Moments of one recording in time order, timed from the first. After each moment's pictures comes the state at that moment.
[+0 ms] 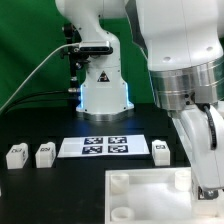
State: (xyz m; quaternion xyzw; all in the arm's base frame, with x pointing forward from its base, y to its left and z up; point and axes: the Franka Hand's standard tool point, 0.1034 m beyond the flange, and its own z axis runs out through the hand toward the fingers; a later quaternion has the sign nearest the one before) arm 0.633 0.117 0.073 -0.68 0.73 0.07 0.06
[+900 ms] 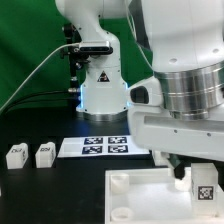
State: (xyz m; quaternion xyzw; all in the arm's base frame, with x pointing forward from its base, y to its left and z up) arm 0.629 0.118 0.070 -0.96 0.28 0.04 0.06
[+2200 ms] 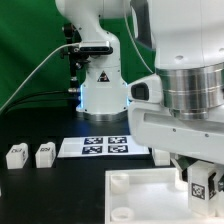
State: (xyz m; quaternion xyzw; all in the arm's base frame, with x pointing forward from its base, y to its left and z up) arm 0.635 0.113 0.070 -0.81 0.59 0.05 0.05
